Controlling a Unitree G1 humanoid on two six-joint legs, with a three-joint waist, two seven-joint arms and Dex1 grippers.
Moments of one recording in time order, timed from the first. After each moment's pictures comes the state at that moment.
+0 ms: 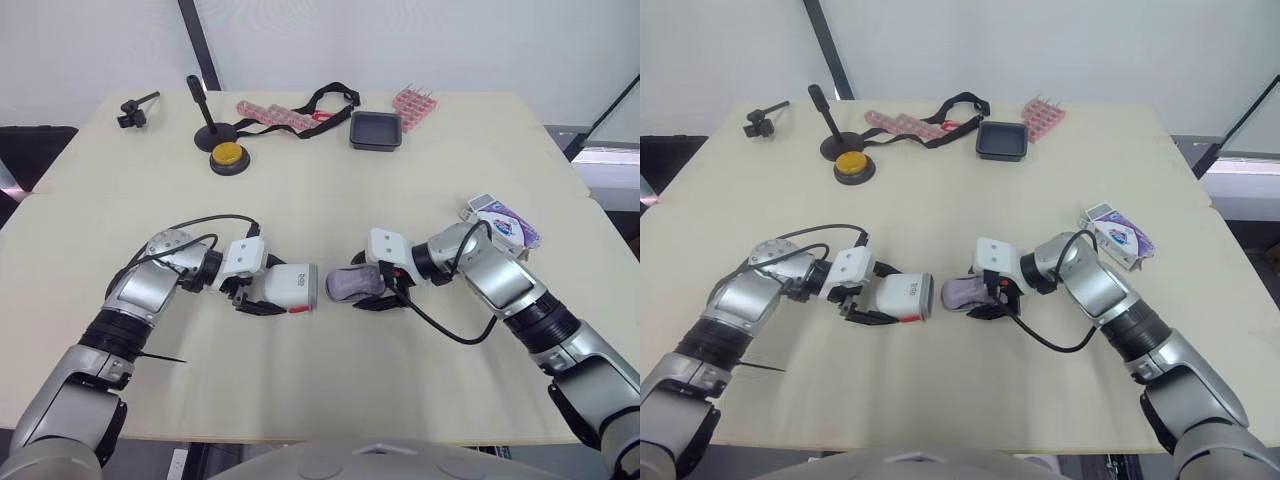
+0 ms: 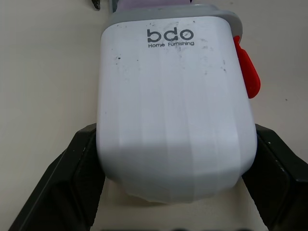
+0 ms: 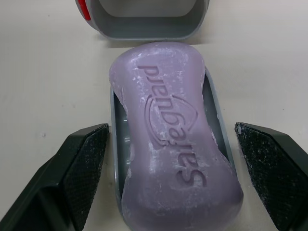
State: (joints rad) left arm -0.43 0.64 -0.28 0.23 -0.15 -0.03 -1.40; right arm -0.57 -0.54 0.51 -0.01 0.08 0.43 1.15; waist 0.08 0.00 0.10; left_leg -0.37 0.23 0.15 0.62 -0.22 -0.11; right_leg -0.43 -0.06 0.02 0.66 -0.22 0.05
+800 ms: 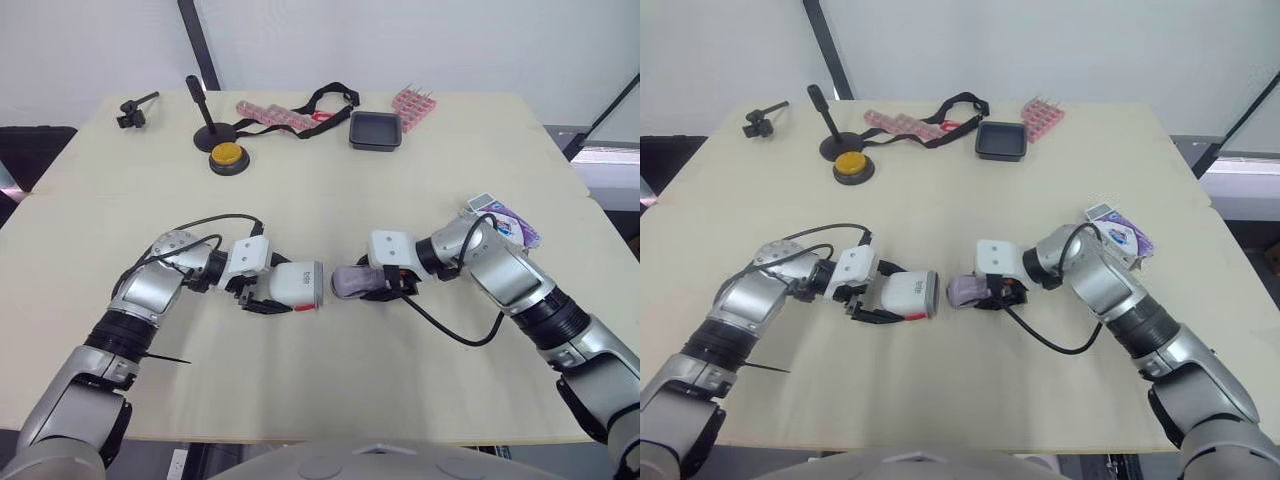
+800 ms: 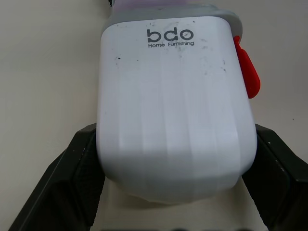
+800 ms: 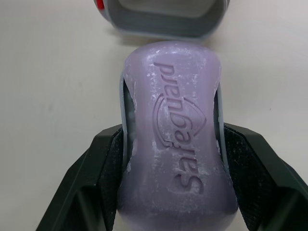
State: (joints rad) left arm -0.44 0.60 -0.28 0.23 -0.16 -0.02 -1.38; right arm -0.60 -0.58 0.53 -0.09 0.03 0.43 1.22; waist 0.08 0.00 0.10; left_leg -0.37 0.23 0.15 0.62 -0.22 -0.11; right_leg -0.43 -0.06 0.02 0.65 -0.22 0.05
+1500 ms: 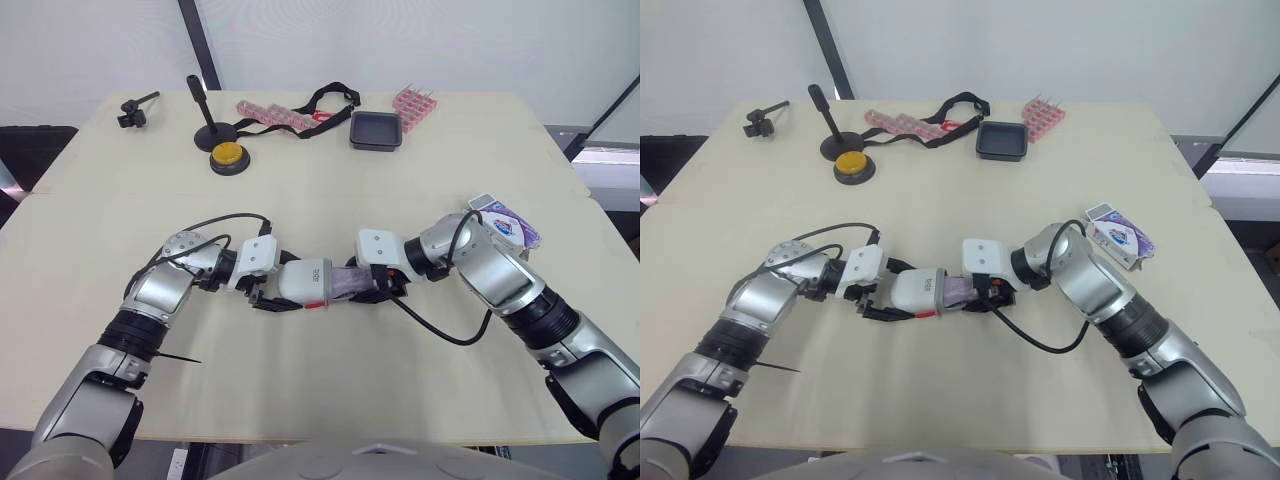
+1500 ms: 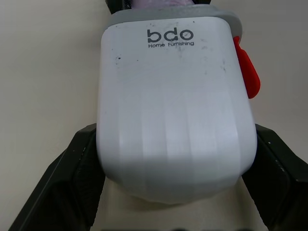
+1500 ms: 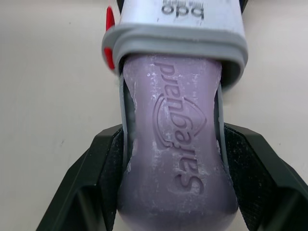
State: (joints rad) left arm -0.45 0.56 -0.29 0.24 -0.14 -0.05 -1.36; right arm -0.63 -0.53 0.54 -0.14 0.03 0.53 1.20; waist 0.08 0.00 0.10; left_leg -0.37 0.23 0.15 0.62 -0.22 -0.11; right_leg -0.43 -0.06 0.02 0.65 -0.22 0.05
